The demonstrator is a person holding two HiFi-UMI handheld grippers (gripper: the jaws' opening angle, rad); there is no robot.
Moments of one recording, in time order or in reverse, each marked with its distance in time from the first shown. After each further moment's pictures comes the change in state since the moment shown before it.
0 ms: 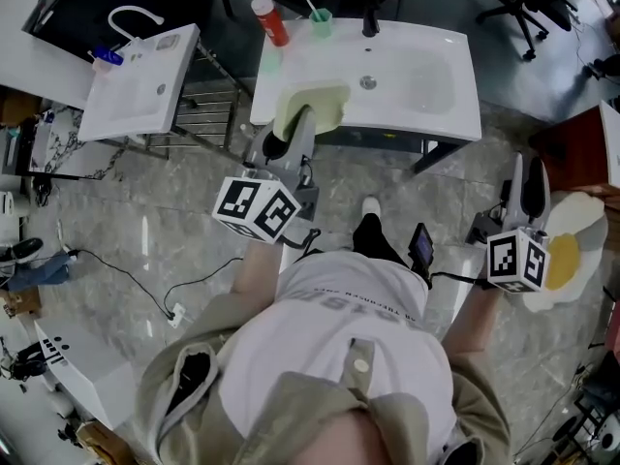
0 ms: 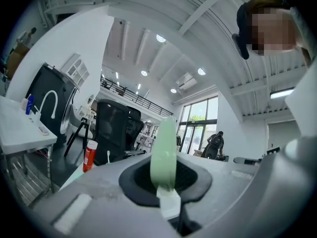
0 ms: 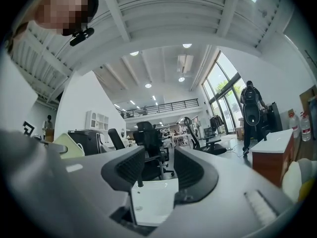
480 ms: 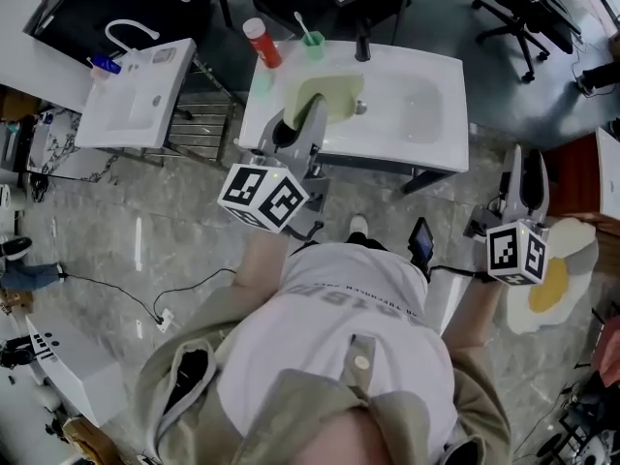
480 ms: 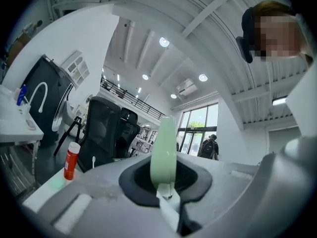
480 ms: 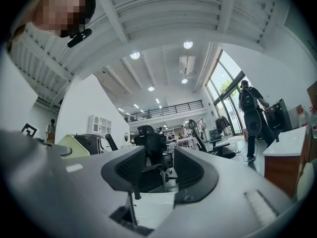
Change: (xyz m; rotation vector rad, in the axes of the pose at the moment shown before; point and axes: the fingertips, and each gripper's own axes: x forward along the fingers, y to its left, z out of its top) left arm 0.098 -0.013 0.022 -0.047 -0.065 -0.025; right arm 0.092 -0.030 0.024 0.016 -0.039 0.060
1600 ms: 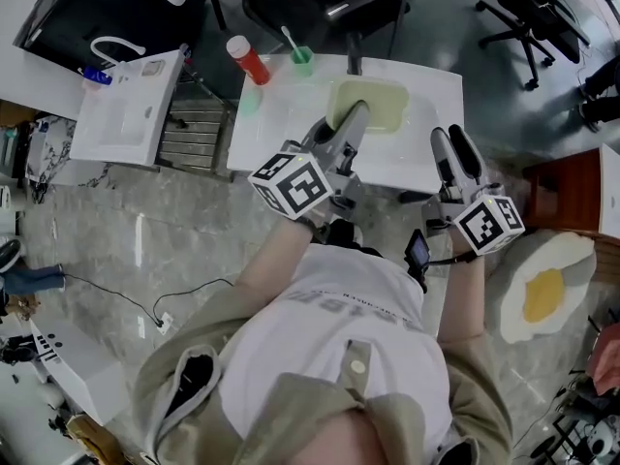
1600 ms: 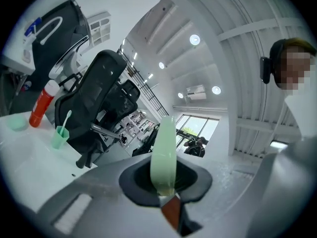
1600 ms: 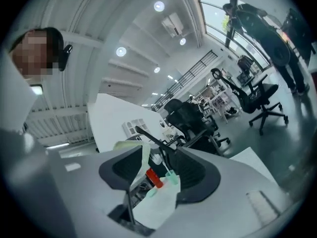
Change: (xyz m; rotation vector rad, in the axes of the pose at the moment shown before) left arm 0.116 -0.002 -0.059 -0.399 0.083 -0.120; right arm 0.113 0.081 -0.099 0.437 0.285 0.430
